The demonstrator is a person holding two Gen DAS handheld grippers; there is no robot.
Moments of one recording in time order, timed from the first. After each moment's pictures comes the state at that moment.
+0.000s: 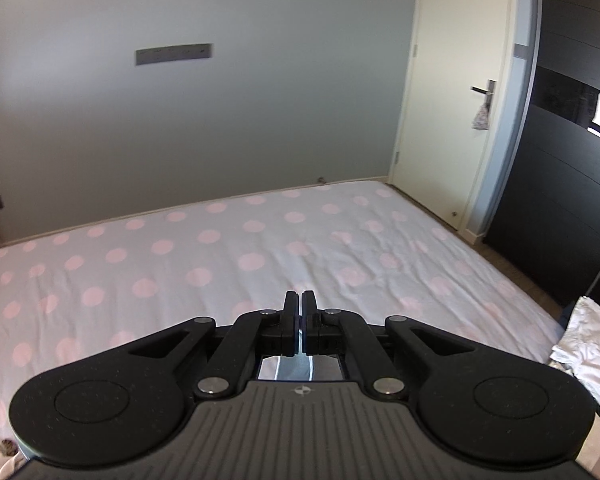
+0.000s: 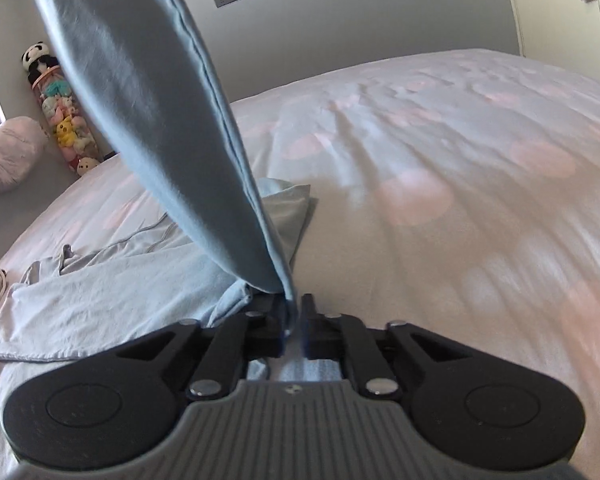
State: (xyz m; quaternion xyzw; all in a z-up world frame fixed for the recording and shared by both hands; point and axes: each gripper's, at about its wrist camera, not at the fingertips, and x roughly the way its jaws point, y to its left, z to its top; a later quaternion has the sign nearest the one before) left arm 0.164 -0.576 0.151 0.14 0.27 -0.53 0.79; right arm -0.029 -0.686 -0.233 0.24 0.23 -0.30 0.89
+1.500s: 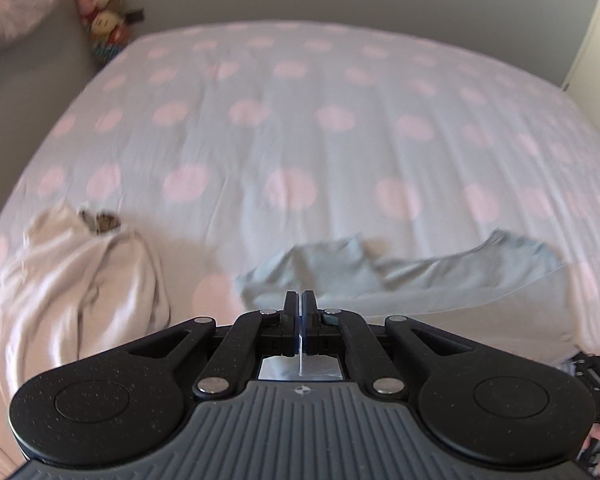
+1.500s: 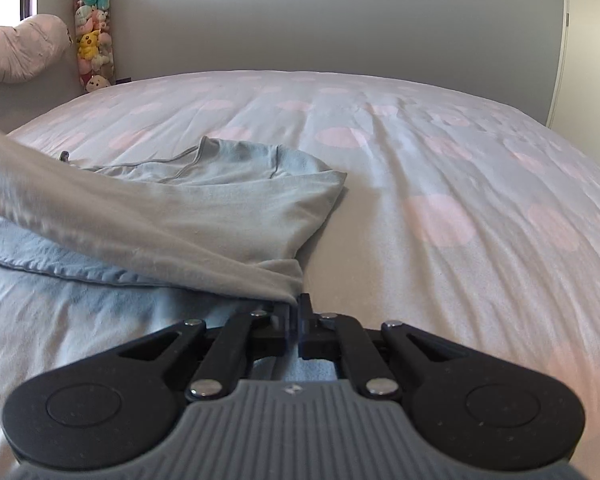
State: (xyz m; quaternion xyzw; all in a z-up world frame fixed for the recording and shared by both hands) left arm 0.332 -0.400 -0.064 0.16 0.48 -0.30 0.81; right arm -0.010 -0.656 -0.235 0.09 0.30 -0.30 0.90
